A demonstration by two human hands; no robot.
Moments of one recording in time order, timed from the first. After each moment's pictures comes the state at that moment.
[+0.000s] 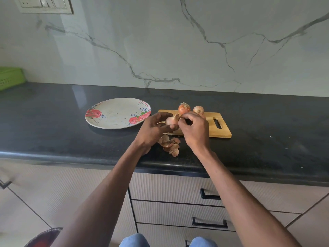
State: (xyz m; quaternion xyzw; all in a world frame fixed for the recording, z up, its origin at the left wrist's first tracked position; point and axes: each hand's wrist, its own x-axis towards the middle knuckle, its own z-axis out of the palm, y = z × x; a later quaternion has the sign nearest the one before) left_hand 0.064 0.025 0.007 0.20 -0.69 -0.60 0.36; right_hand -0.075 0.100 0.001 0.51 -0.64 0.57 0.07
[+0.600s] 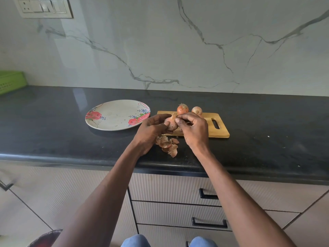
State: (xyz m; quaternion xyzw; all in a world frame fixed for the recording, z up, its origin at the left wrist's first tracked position) left_hand 0.065 0.024 0.008 0.19 -0.62 -0.68 0.34; right_hand -0.073 0.103 0.005 0.49 -0.62 0.61 0.02
